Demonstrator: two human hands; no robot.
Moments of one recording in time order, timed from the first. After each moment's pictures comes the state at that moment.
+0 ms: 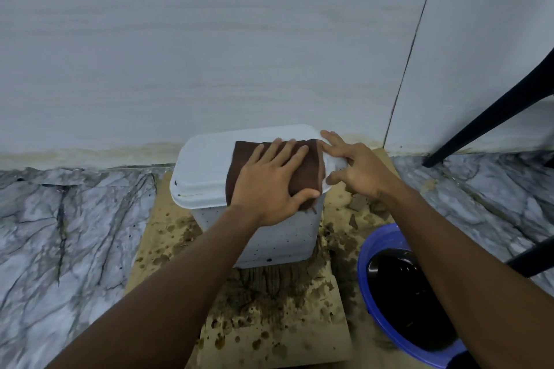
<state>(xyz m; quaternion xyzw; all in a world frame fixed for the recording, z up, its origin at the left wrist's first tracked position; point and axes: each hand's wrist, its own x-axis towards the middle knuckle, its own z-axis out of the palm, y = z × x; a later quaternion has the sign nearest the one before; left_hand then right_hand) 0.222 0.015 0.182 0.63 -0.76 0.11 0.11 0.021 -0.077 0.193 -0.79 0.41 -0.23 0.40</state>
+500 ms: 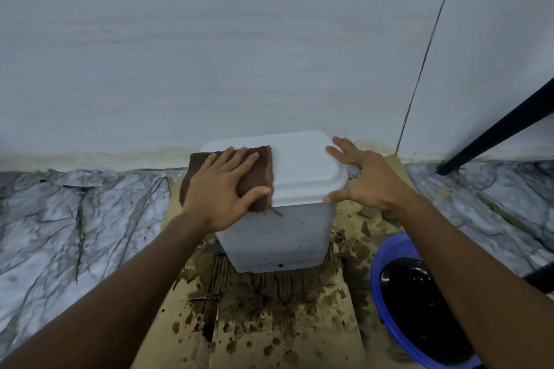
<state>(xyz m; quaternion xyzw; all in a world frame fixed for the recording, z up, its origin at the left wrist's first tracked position) 0.318 0.052 0.187 0.69 -0.71 0.07 0.12 0.028 -0.066 0.200 -0.80 0.42 -0.22 0.36</state>
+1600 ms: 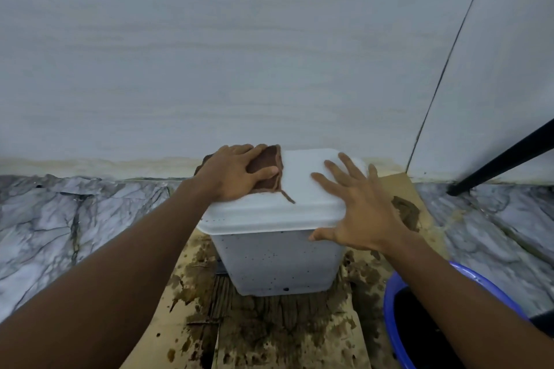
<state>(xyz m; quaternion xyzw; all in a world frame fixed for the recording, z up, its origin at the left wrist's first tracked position) 0.351 -0.026 0.219 0.73 -0.68 -0.09 0.06 0.072 -0.052 0.192 -0.92 0.39 -0.09 0.01</state>
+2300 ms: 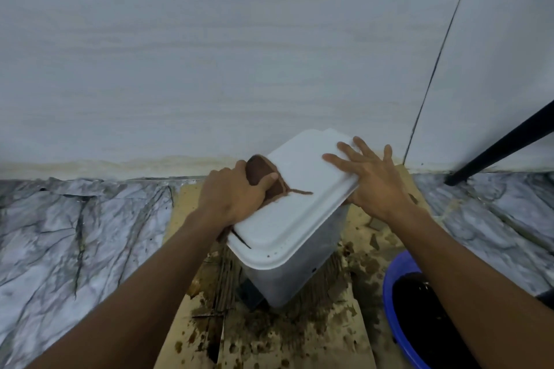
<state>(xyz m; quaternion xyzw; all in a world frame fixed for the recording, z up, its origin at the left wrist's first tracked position) 0.315 0.018 0.208 0.81 -0.56 -0.10 0.13 0.052 -0.084 0.198 -0.89 0.44 -0.07 -0.02</state>
